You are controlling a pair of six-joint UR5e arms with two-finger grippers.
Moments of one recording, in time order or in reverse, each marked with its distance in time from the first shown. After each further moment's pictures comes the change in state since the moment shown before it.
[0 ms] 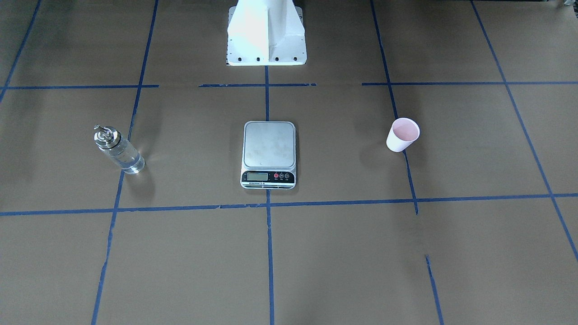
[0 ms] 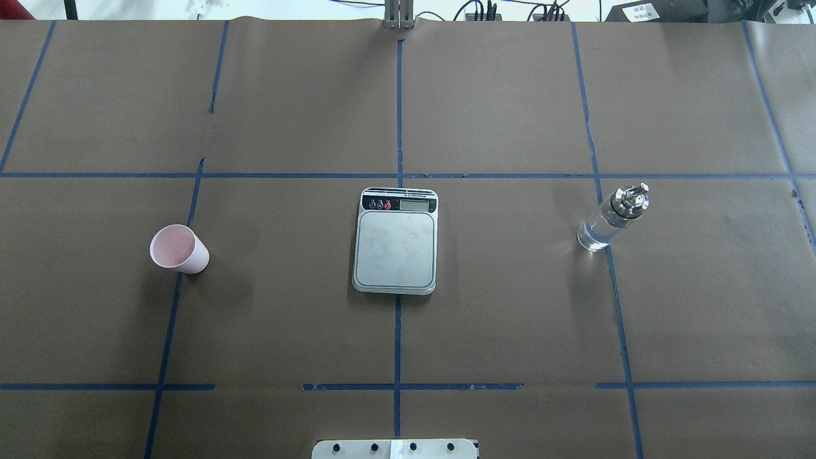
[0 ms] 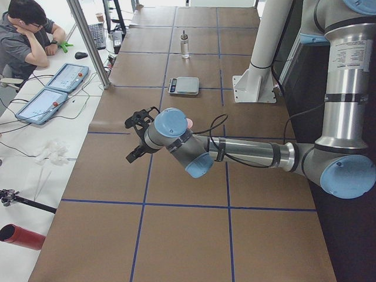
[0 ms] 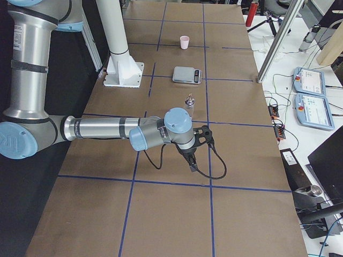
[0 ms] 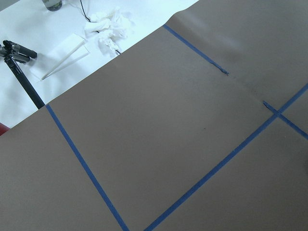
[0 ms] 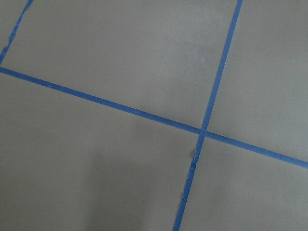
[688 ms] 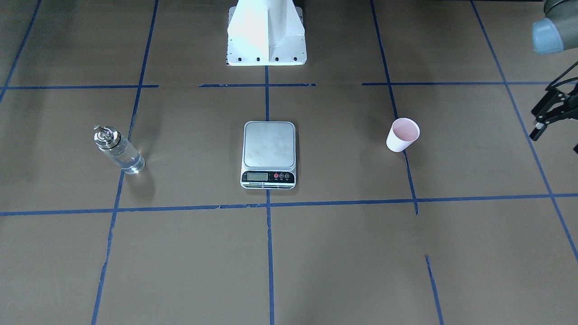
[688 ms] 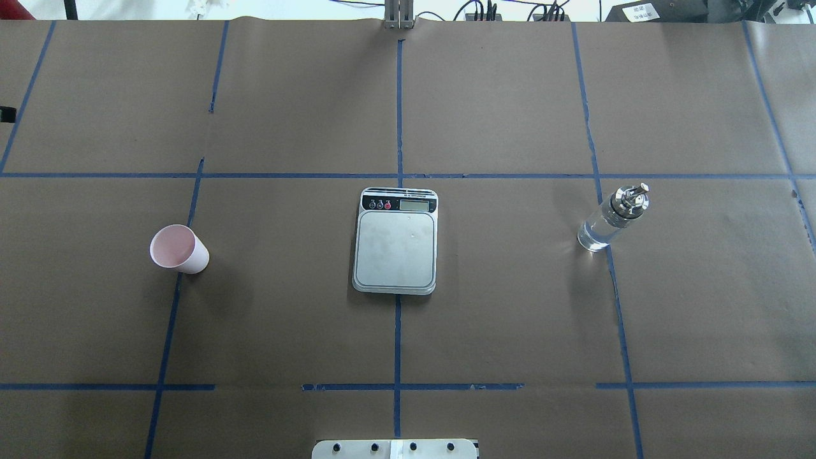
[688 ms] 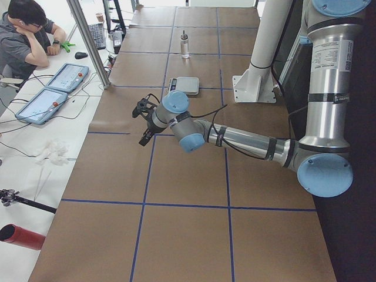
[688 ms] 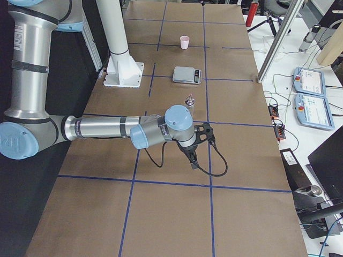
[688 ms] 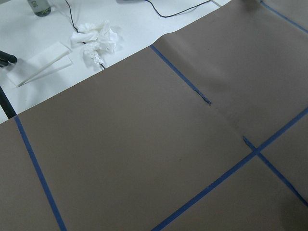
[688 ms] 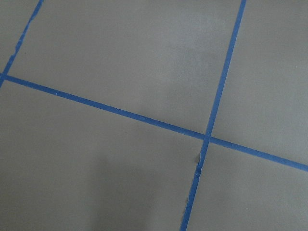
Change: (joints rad) left arm 0.345 0.005 -0.131 -0.021 0.334 -0.659; right arm -0.001 0.005 0.007 0.000 0.013 0.017
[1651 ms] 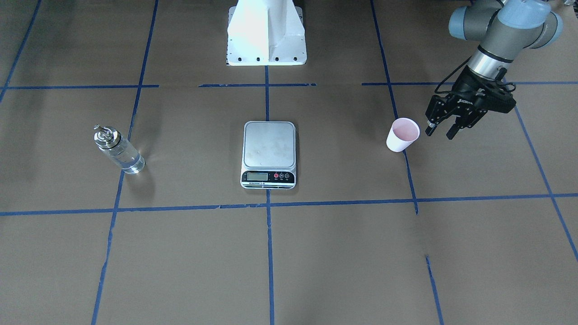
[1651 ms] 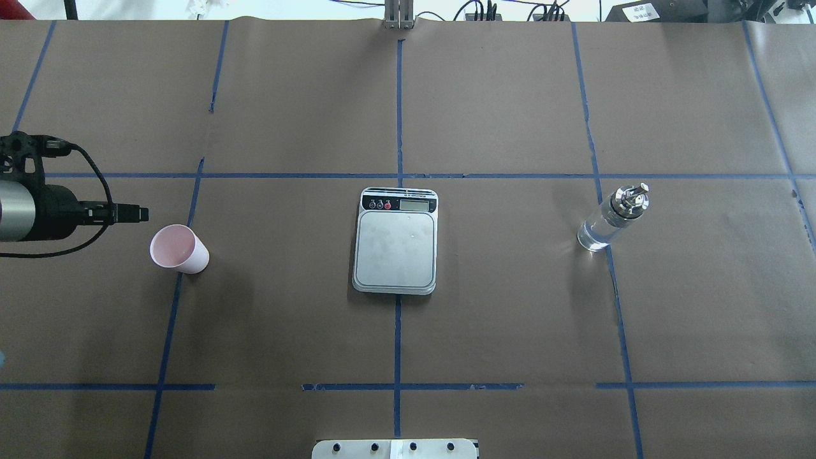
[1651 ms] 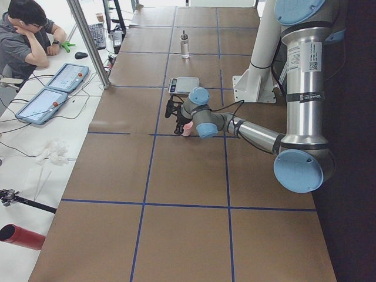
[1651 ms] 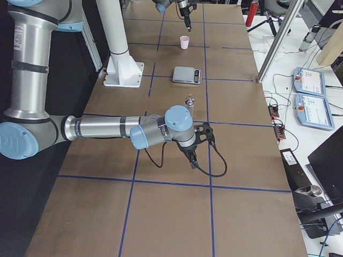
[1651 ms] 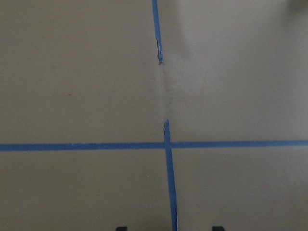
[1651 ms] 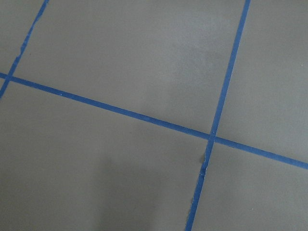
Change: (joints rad) left arm 0.443 0.064 -0.095 0.006 0.256 -0.459; right arm 0.000 -0.001 -0.002 0.000 0.007 0.003
